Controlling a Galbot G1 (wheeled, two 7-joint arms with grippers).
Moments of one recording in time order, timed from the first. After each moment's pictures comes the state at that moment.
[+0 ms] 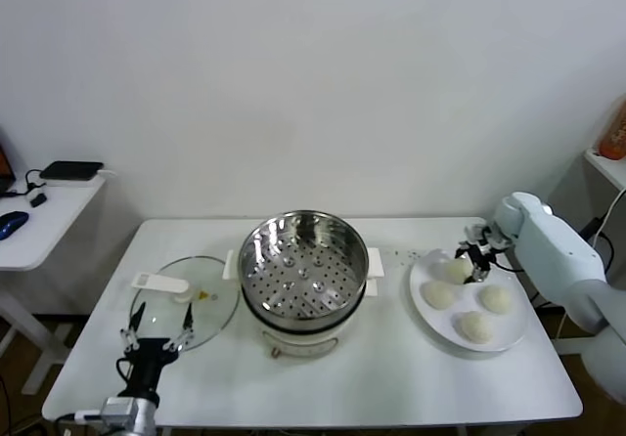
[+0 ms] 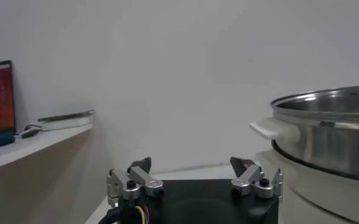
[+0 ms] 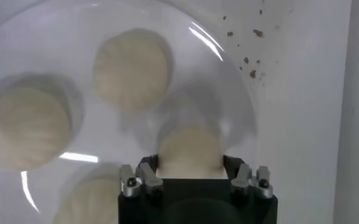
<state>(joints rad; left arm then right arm) 1.61 -1.50 -0.74 -1.97 -0.01 -0.07 0.07 0.01 0.99 -0.51 0.51 -0.41 0.26 -1.11</state>
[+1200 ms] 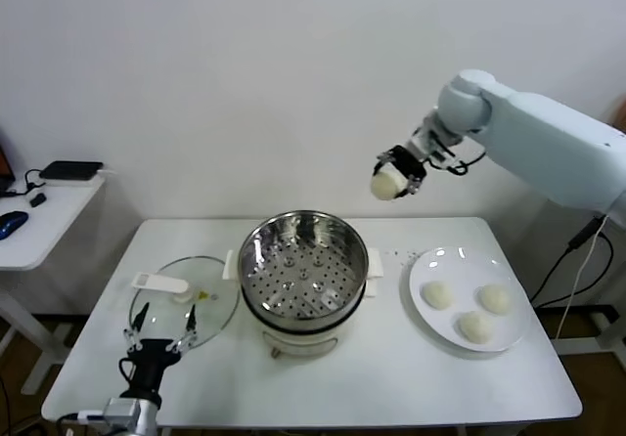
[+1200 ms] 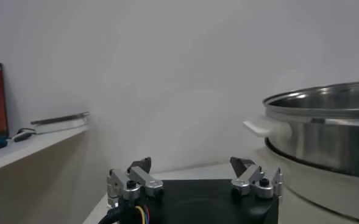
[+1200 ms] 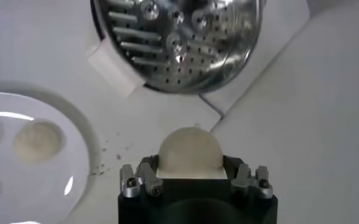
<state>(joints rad) 1.61 -1.49 -0.73 -1.98 0.01 -0.07 0.08 0.65 1.04 -1.14 1.18 0.03 0.32 -1.13</state>
